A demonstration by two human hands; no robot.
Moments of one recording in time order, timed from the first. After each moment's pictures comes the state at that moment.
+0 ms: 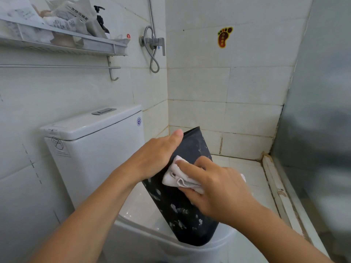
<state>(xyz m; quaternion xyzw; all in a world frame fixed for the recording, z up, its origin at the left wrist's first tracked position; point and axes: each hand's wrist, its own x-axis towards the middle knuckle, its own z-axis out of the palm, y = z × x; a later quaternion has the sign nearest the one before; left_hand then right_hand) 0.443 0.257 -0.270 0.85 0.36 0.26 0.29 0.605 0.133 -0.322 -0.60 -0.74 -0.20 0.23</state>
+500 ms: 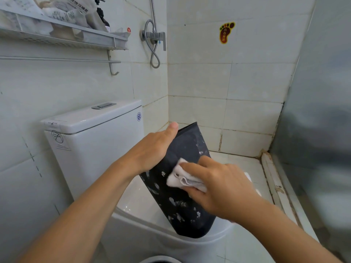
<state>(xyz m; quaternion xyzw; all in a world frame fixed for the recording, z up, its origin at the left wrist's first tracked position) 0.439 0.261 -0.273 0.84 0.36 0.26 0.32 0.614 0.130 -0.325 -0.60 -0.76 -0.18 0.19</state>
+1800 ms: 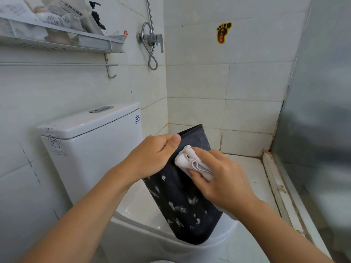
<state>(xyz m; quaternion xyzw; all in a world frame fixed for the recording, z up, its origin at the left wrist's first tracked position) 0.443 0.262 -0.282 0.87 0.31 0.31 0.22 0.630 0.154 -0.344 -0.63 -0.67 -0.15 0.37</state>
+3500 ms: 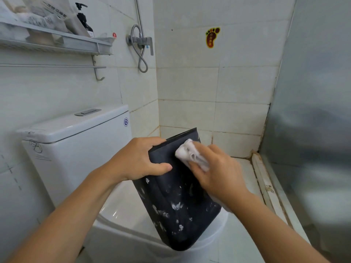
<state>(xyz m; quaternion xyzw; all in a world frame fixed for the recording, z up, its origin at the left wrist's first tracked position) 0.441 0.270 -0.281 0.89 0.26 0.29 0.25 0.661 0.162 -0.342 -0.67 -0.63 -0.17 0.37</state>
